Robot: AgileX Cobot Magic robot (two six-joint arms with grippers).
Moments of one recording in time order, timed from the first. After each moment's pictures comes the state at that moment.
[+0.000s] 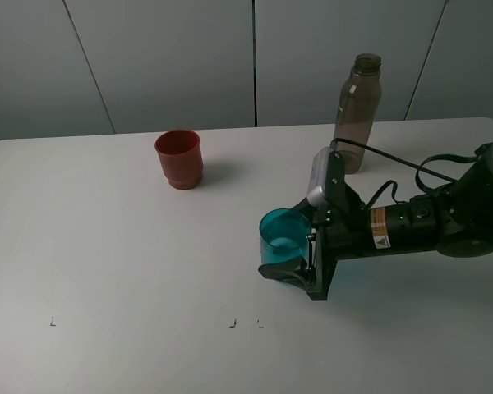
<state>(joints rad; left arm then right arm) 0.00 0.00 -0.51 0.02 1.09 0.00 0.32 2.04 -0.55 -1.08 -0.96 0.18</state>
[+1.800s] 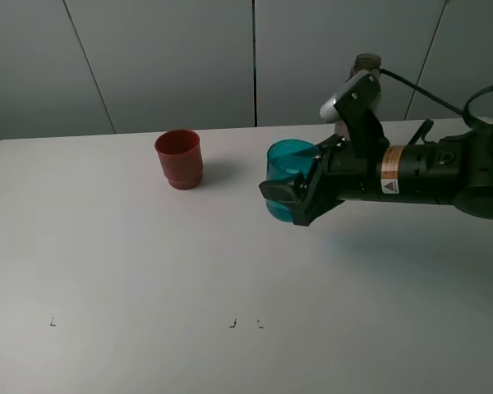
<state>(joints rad) 0.00 0.00 -0.51 0.02 1.09 0.00 0.43 1.67 -0.57 -0.80 -0.64 0.48</state>
